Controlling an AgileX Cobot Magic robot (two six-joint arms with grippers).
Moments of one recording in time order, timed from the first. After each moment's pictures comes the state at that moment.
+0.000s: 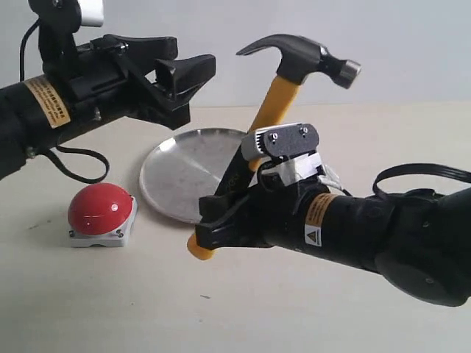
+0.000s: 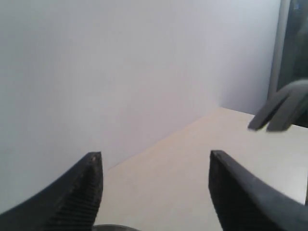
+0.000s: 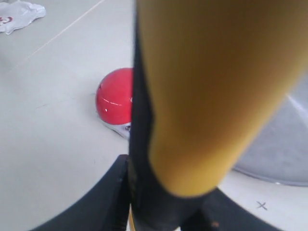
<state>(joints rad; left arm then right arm) -0.50 1.56 -0.77 0.51 -0.76 -0.39 0.73 1.67 -0.60 -0.26 -0.57 0.56</state>
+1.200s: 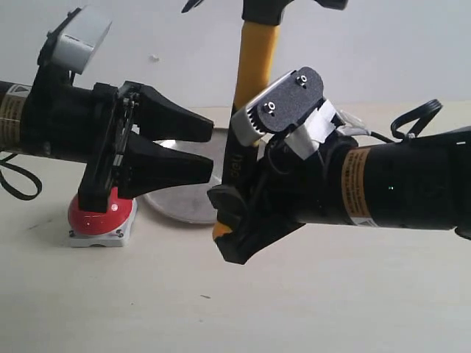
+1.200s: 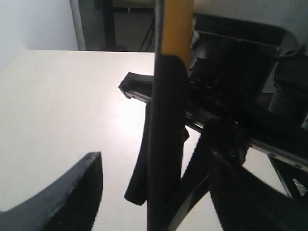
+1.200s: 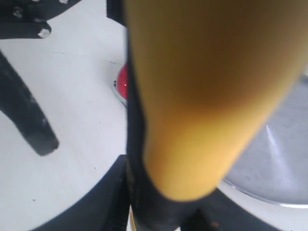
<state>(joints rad) -0.30 1.63 -0.93 1.60 -1.21 -1.03 0.73 1.39 -0.69 -1.16 -0.20 1.10</state>
